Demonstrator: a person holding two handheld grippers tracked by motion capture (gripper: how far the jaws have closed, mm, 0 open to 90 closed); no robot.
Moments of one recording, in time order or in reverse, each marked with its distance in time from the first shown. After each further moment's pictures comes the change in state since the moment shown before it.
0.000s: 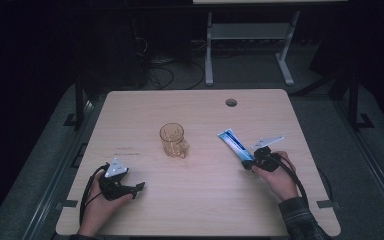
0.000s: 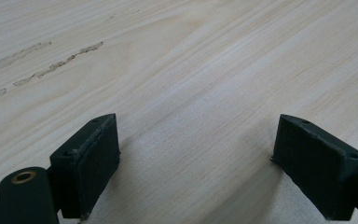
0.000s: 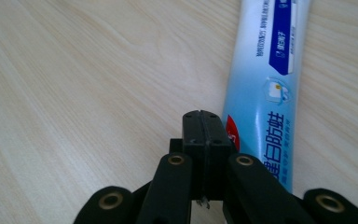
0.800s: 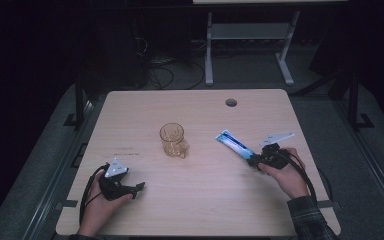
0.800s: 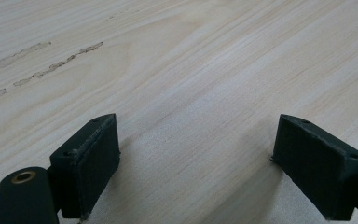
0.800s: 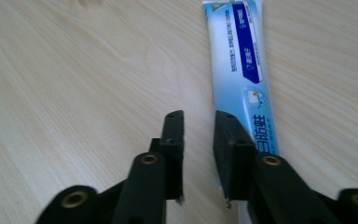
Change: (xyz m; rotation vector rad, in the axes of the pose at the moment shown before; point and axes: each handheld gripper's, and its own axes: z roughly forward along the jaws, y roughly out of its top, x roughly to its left) left arm 0.000 0.000 0.000 0.000 0.000 0.001; right arm -0.009 0.003 -0.024 -0.043 -0.020 -0.008
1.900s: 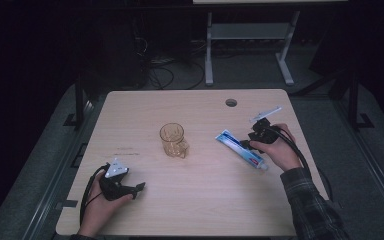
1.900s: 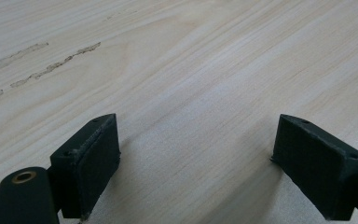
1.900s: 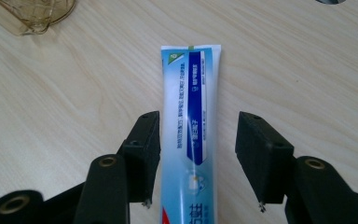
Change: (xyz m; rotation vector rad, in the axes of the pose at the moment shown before) left arm -0.001 0.000 0.000 -0.001 -0.004 0.002; right arm -0.027 0.064 0.019 0.071 -0.053 -0.013
